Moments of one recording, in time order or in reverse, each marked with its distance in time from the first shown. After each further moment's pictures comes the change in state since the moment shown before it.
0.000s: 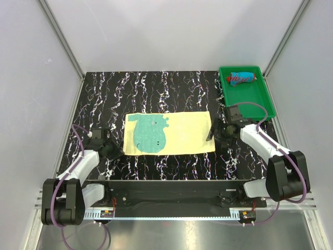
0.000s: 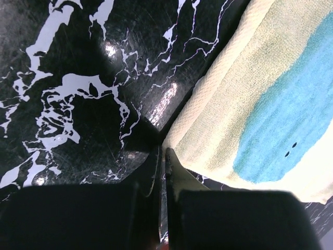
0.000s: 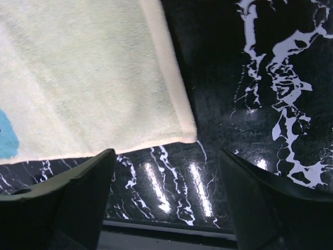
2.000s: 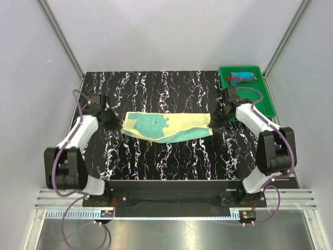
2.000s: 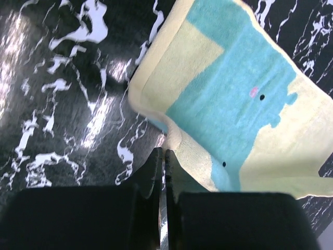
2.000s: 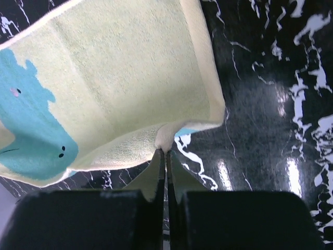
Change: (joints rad) left arm 0.000 0.285 0.532 -0.222 -0.003 0.137; right arm -0.055 0.256 0.289 -0.020 -0.099 0.064
